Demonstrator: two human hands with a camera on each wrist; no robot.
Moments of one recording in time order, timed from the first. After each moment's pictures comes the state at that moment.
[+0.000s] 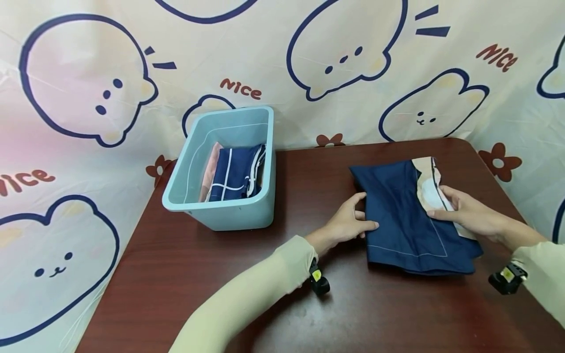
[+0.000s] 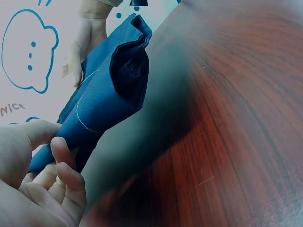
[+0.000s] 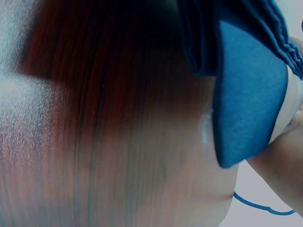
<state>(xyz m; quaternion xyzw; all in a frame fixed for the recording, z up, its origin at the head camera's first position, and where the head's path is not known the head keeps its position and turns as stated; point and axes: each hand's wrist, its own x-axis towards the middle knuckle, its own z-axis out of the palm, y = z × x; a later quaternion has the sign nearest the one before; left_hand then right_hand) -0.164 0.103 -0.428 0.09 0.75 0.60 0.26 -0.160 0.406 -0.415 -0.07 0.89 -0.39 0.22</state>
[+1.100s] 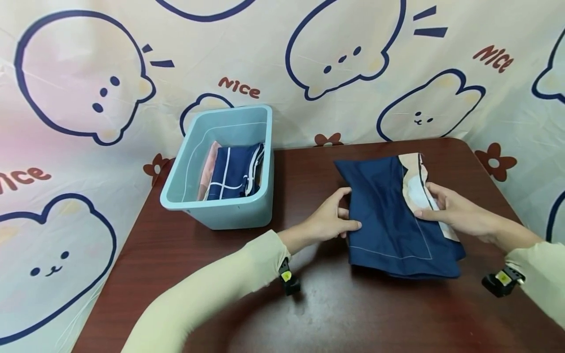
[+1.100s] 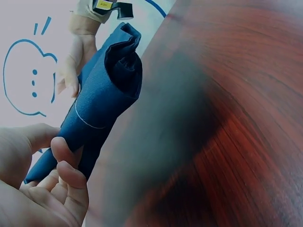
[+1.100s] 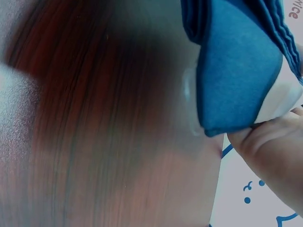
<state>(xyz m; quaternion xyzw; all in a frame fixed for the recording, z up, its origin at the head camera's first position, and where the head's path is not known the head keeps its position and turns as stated) -0.159 0.060 -0.391 0.14 0.75 0.57 0.29 -0.150 0.374 -0.386 -0.07 0.89 -0.39 0.23</state>
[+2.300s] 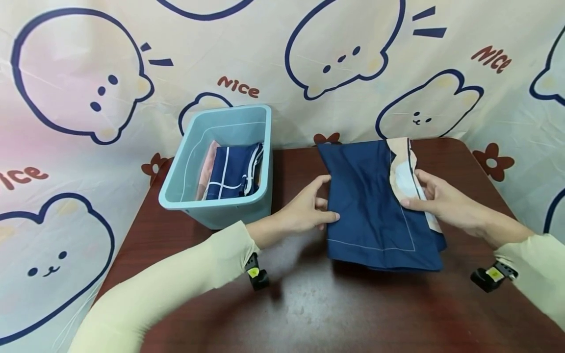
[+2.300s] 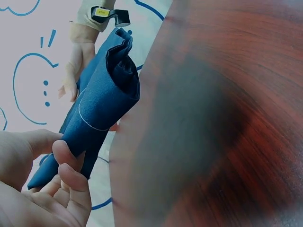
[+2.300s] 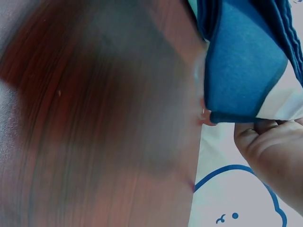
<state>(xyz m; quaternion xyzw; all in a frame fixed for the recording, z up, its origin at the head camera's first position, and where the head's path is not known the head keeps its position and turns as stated) -0.159 0.019 -0.347 0.15 0.76 0.56 0.29 -0.151 0.349 -0.359 -0.12 0.85 -0.48 0.19</state>
